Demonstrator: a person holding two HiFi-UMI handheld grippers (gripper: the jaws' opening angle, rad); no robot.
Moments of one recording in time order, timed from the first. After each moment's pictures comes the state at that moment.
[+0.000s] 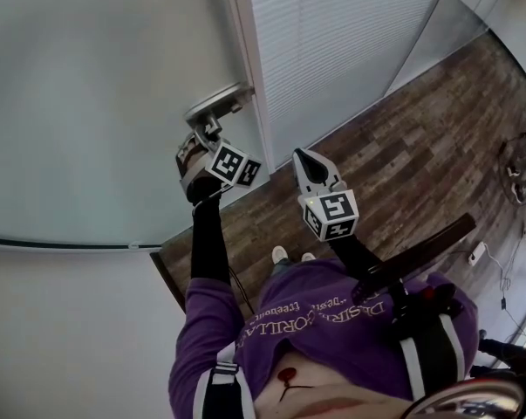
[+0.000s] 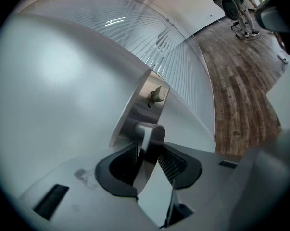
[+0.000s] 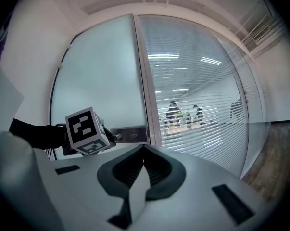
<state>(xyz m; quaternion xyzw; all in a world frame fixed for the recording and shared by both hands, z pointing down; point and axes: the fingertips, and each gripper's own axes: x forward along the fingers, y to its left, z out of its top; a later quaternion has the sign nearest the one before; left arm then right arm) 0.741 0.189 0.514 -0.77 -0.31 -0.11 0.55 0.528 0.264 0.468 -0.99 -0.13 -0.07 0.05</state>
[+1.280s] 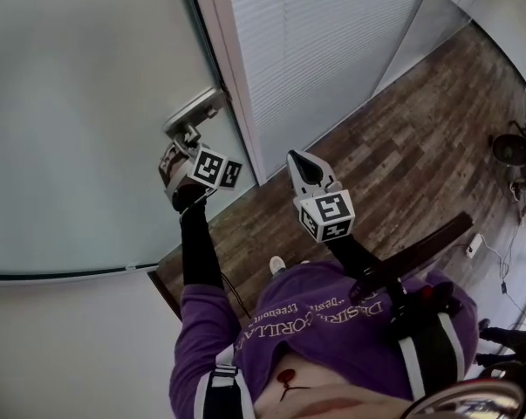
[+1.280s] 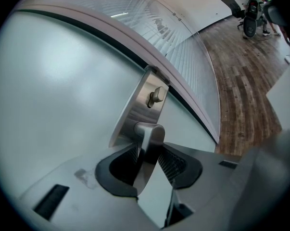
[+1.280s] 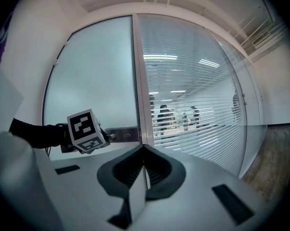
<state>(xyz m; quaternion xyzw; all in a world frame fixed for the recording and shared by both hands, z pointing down) 0.798 0.207 0.512 -0.77 -0.29 -0.13 0.55 0.557 0.300 0.462 -0.99 -0.15 -0.07 0.05</state>
